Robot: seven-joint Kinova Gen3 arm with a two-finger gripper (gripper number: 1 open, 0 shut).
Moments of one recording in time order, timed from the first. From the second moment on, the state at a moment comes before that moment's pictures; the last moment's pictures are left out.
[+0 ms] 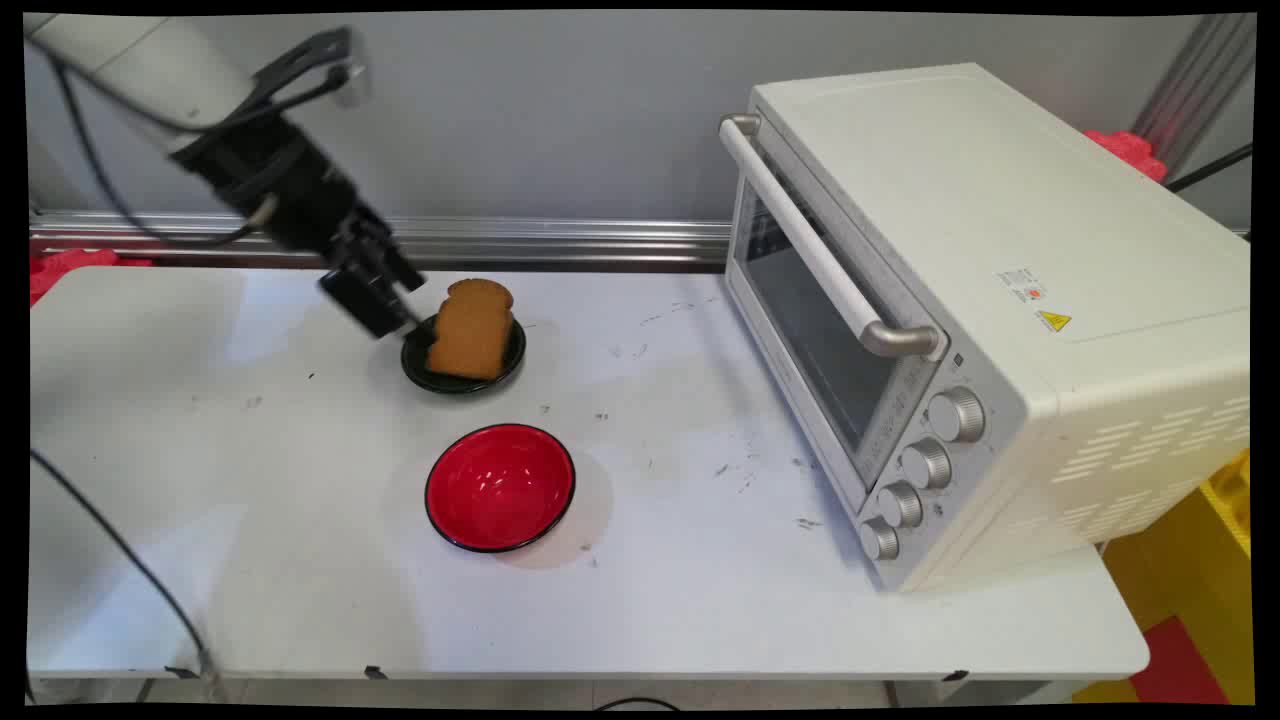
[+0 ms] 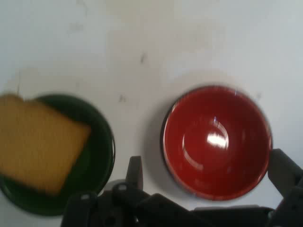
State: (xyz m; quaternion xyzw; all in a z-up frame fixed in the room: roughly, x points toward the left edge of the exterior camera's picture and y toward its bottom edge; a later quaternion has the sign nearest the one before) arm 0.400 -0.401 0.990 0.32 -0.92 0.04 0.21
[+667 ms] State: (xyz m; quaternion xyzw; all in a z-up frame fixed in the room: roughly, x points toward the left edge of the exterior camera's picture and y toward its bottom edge) arm 0.316 -0.447 1.047 0.33 -0.91 0.07 0.26
